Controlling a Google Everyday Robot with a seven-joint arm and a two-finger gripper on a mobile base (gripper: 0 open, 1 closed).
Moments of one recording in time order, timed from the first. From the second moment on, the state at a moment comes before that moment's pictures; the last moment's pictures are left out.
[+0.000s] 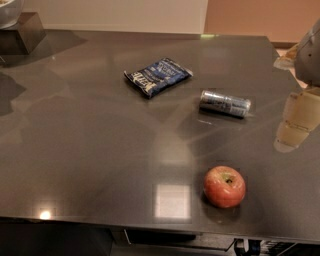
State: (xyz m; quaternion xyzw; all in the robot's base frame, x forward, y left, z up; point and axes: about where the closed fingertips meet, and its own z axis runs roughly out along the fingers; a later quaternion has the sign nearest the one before) arm 0.438 -0.217 0.977 -0.60 0.78 -0.03 0.16
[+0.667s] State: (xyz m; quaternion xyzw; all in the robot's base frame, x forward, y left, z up) arm 0.424 -0.212 0.968 -0.62 0.77 -0.01 0.16
